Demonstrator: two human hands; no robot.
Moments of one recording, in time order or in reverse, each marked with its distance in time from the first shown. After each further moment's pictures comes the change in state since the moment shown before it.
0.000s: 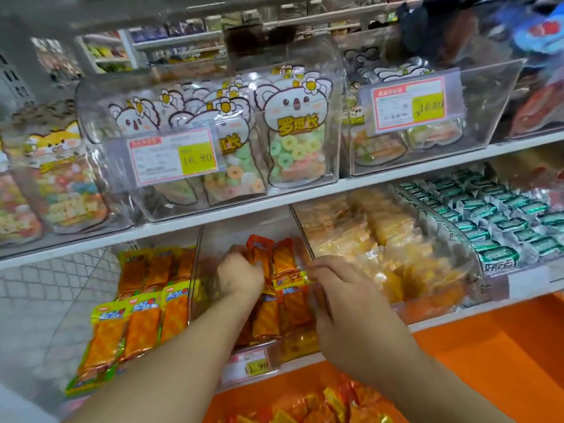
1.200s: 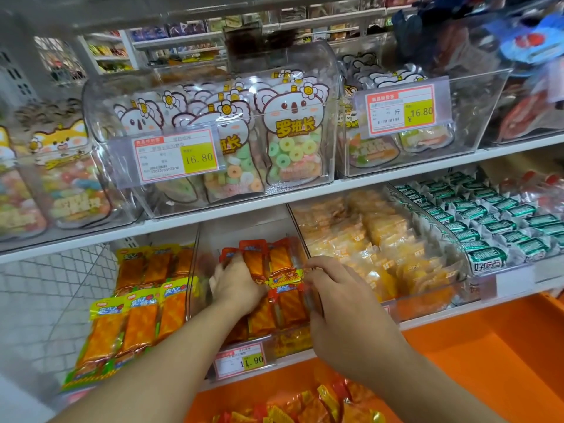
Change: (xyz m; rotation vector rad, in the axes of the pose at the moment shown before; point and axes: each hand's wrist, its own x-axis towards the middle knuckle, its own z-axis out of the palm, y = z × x) left_hand -0.013 -0.018 -0.009 0.206 -0.224 0.143; right_hand -0.006 -0.006 -0.003 -0.007 -0.046 -0.002
